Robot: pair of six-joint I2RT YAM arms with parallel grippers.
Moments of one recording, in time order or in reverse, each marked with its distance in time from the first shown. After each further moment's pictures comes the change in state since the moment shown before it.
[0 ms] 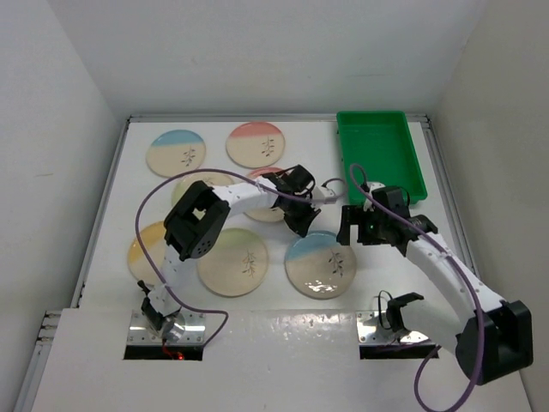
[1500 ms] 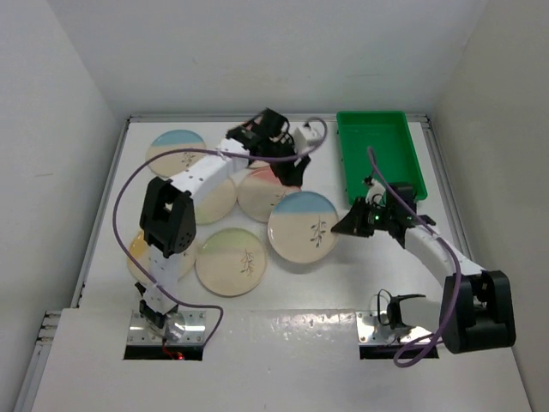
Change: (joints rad) left arm 0.168 -0.111 0.234 -0.154 0.048 0.167; right arm -0.211 0.192 -0.163 0.405 -0.628 0.116
